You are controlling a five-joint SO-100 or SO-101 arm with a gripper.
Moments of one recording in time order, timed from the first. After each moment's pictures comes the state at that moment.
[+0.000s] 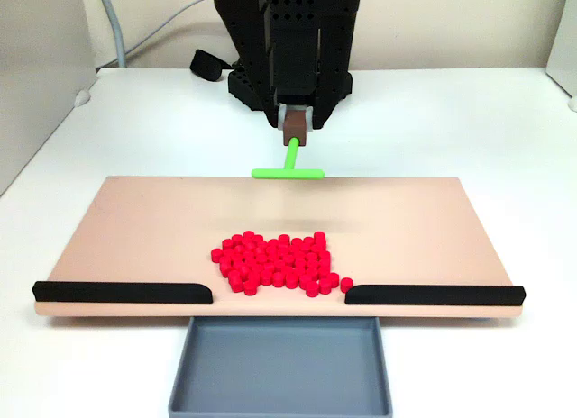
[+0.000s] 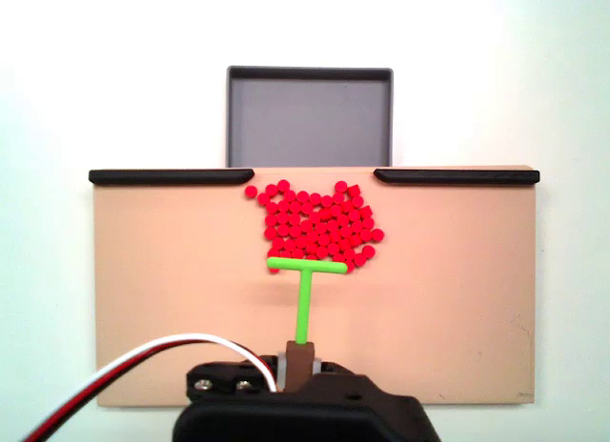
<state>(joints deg) 1.0 91.1 89.9 88.3 -84.0</state>
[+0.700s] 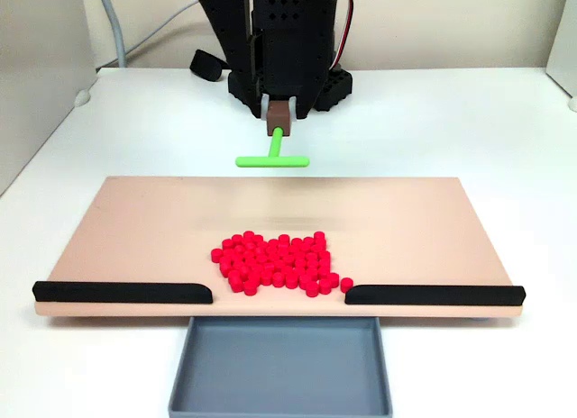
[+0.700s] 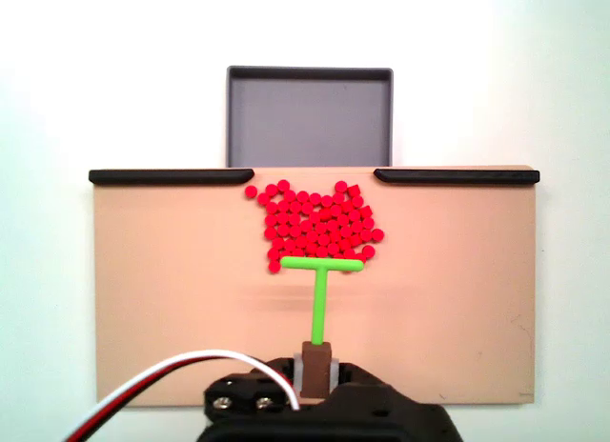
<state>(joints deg) 2.0 92.7 89.9 88.3 -86.7</state>
